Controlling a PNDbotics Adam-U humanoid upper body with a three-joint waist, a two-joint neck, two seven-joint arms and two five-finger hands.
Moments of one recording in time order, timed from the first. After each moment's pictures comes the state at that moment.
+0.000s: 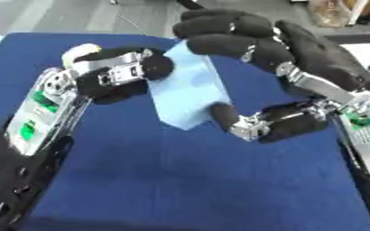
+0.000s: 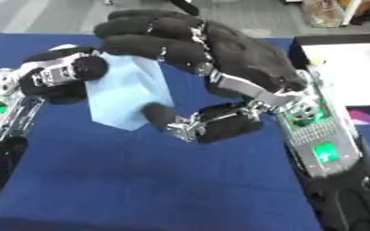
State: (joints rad) left arm -0.62 0.37 -0.28 -1.80 0.33 0.20 -0.83; right arm -0.68 -0.23 0.33 -1.97 0.40 -0.61 0.50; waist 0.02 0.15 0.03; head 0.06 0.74
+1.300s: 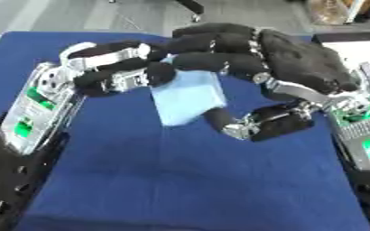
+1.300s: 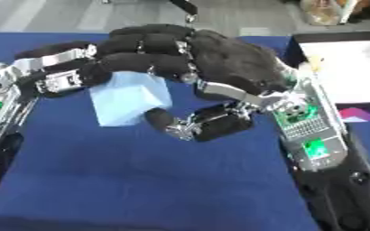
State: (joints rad) left arm -0.63 0.37 -0.27 -1.81 0.19 0.14 -0.83; right arm -0.68 -0.22 0.34 -1.93 0.50 -0.64 0.54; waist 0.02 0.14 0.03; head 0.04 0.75
